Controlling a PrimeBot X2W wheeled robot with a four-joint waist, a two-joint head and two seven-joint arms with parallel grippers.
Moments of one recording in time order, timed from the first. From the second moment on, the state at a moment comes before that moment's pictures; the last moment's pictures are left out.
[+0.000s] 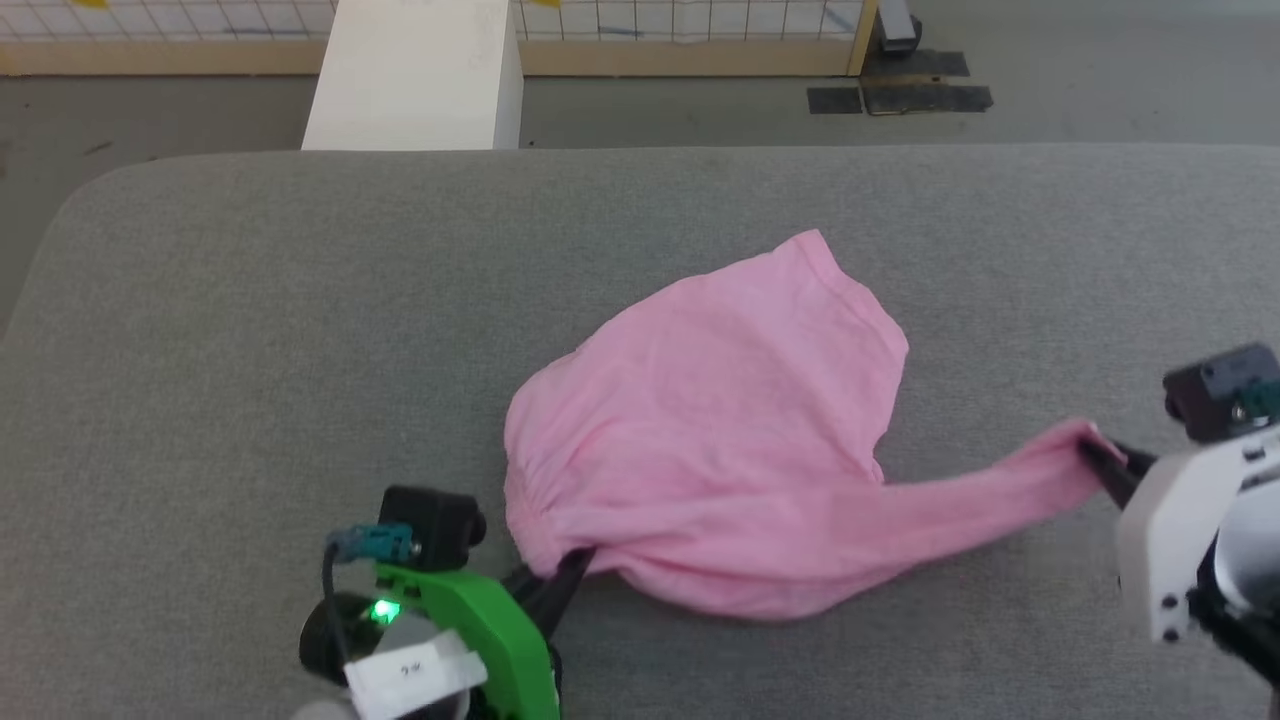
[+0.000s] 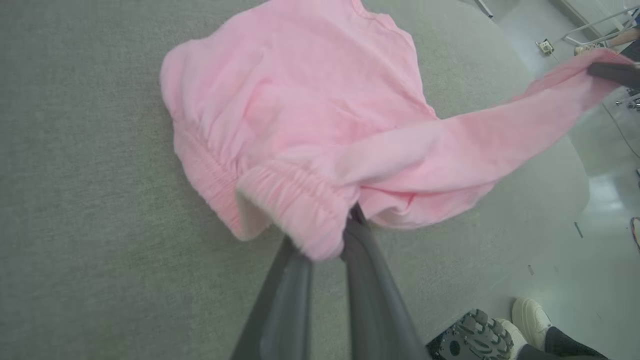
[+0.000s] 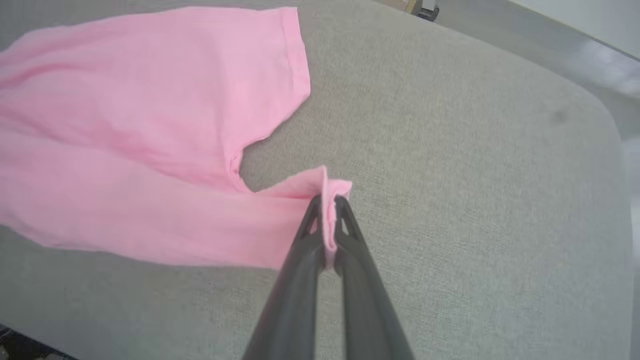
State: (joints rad) left arm 0.02 0.33 -0.43 -0.35 -0.65 0.08 0.52; right arm -0.04 -0.36 -0.01 -0.41 0.32 0.13 0.95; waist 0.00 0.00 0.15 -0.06
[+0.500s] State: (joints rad) left arm -0.27 0.17 -0.38 -0.05 -0.59 0.12 0.36; right arm -0.64 -0.40 0.17 0.14 0.33 0.13 0.71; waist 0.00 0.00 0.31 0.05
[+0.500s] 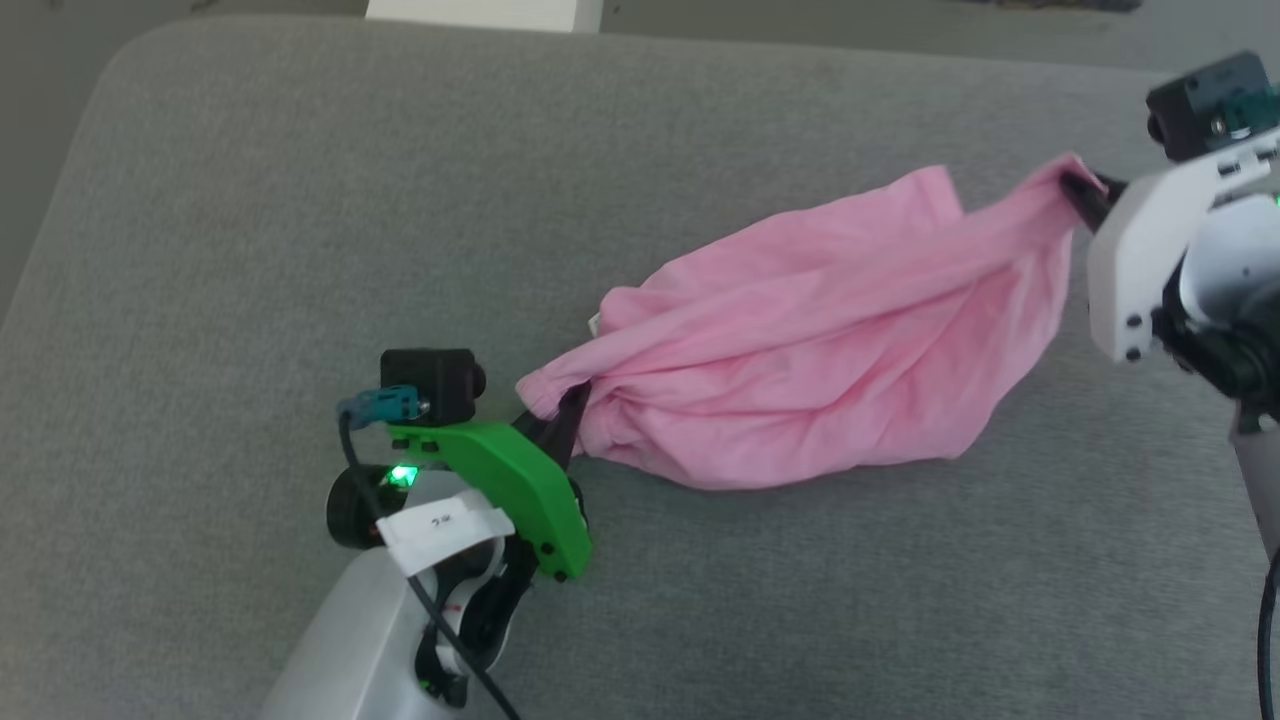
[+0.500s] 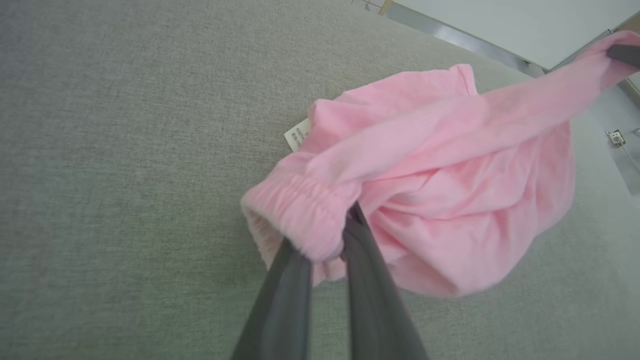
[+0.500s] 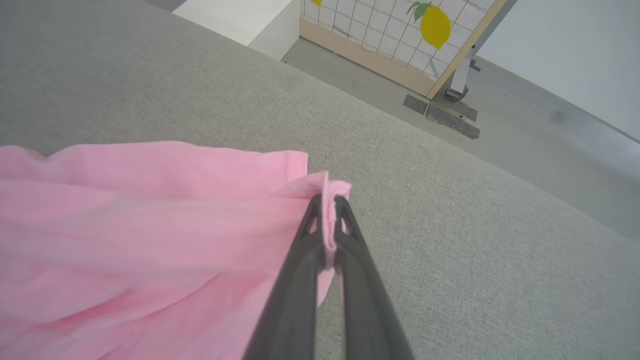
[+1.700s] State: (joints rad) left arm -0.09 0.17 -0.38 -0.01 -0.54 0.15 0.07; right arm -0.41 -0.37 0.10 0.31 0.42 0.13 0.15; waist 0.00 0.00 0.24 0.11
